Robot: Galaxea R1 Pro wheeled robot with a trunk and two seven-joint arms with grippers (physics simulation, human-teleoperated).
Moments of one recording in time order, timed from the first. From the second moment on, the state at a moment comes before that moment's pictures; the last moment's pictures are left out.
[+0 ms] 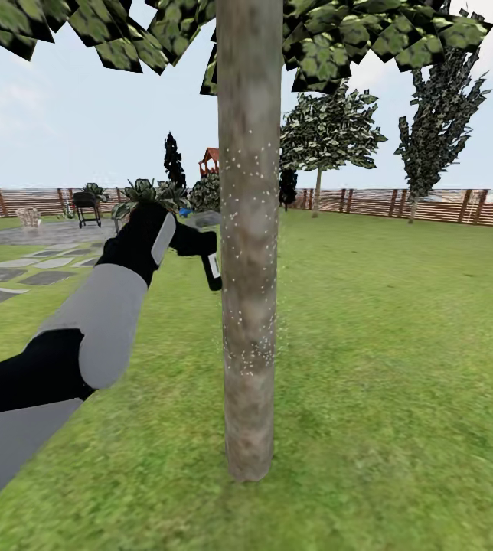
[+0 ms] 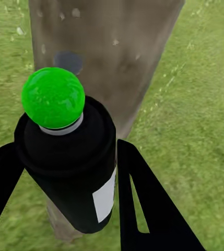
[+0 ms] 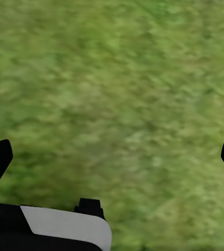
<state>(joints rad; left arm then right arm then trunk) -1.52 -0.17 0.17 -0.56 -0.11 0.98 -0.26 -0.25 0.03 -0.31 0.05 0.53 -0.34 -0.18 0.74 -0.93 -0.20</state>
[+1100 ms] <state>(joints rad) -1.44 -0.17 0.18 -0.03 0.04 0.58 -0.28 -0.25 0.03 -0.31 0.05 0.53 -0.34 -0.18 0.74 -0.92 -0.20</state>
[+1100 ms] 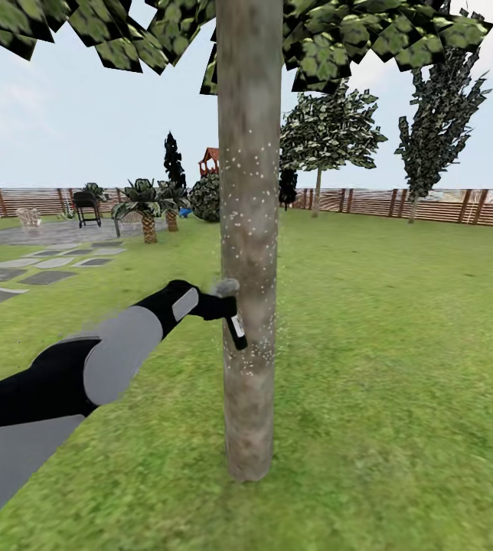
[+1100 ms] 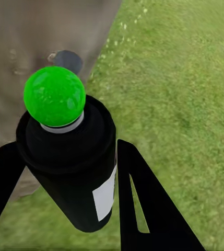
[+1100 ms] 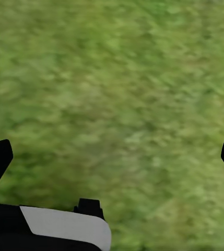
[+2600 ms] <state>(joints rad) -0.85 -0.16 0.17 -0.03 -0.06 -0.08 -0.12 -0.26 -0.05 -0.30 -0.23 0.53 -0.24 -0.16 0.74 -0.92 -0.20</state>
